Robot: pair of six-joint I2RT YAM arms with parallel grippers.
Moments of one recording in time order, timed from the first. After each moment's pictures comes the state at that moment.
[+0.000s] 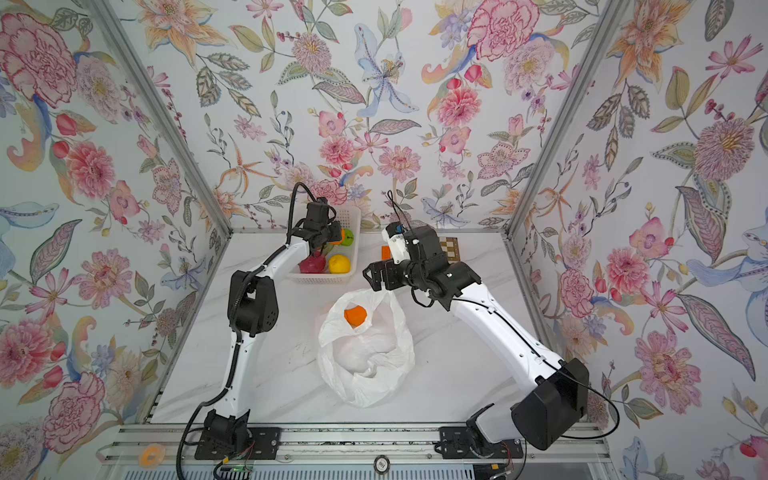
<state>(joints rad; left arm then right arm) -0.31 2.48 2.24 -0.39 -0.10 -0.28 0.58 1.42 1.40 -0.60 -0.22 0.22</state>
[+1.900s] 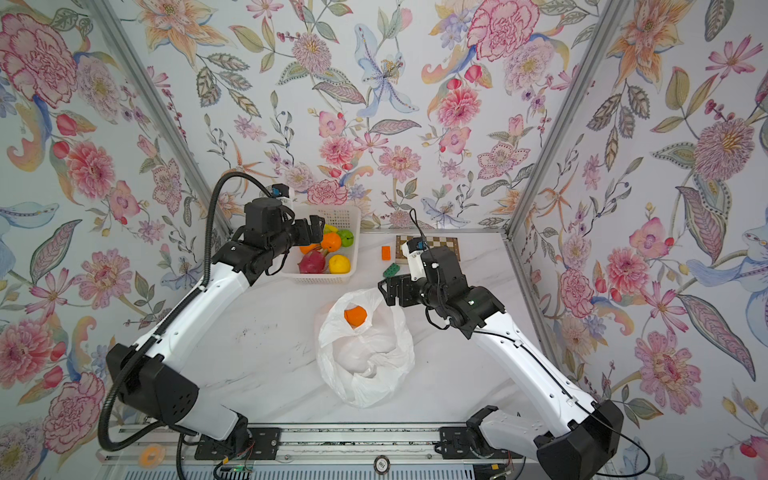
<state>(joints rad) -0.42 1.49 1.53 -0.45 -0.08 -0.29 0.58 1.18 1.18 -0.60 -0.17 0.35</state>
